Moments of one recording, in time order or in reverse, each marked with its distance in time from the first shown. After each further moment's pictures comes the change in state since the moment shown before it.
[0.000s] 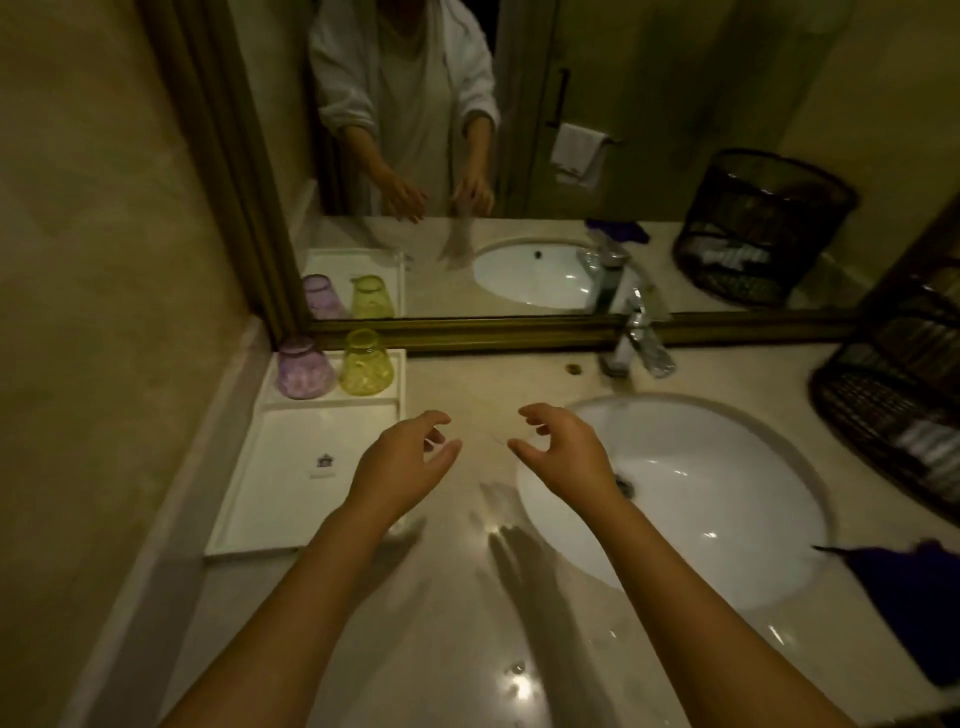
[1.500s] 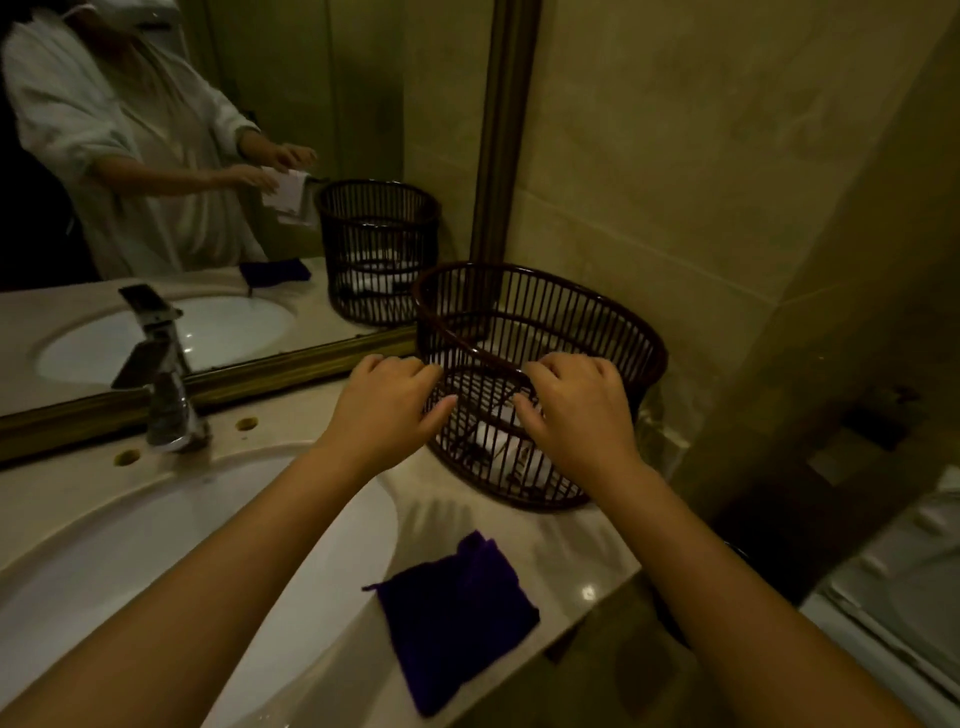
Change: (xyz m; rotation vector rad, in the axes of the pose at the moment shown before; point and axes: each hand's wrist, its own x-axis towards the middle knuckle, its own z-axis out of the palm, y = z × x) left_hand 0.076 0.471 0.333 0.496 0.021 0.779; right_hand -0.091 0.341 -0.444 -0.752 0.443 0.003
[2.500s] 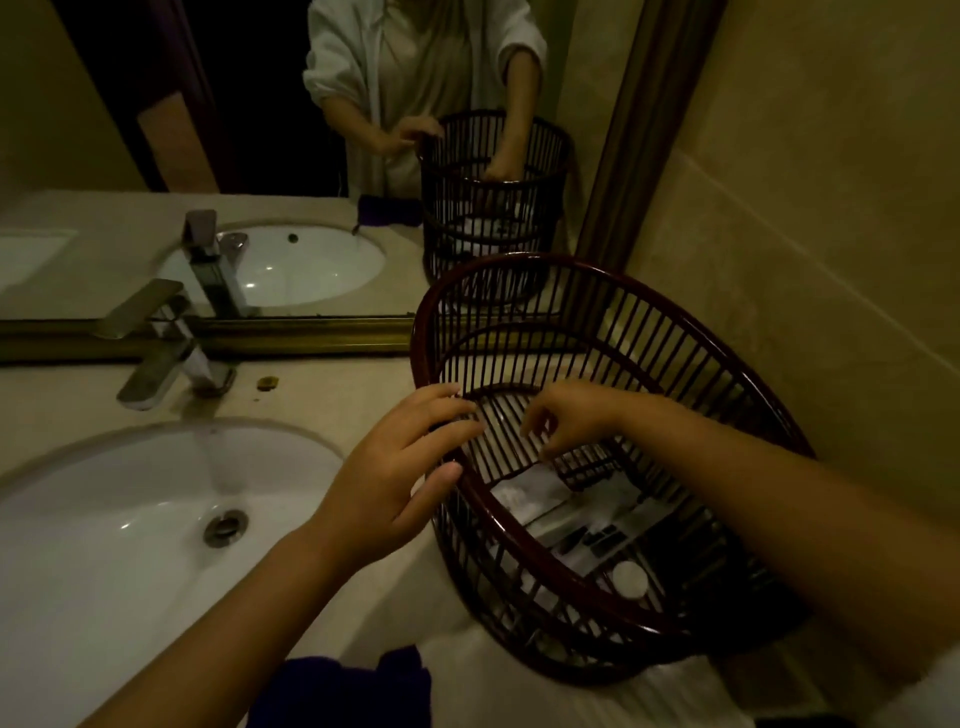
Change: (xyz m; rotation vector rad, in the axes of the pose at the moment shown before) left_hand 0.071 0.028 0.105 -0.357 0.204 -0.155; right_hand 0.207 0.116 0.233 0.309 -1.064 -0.674
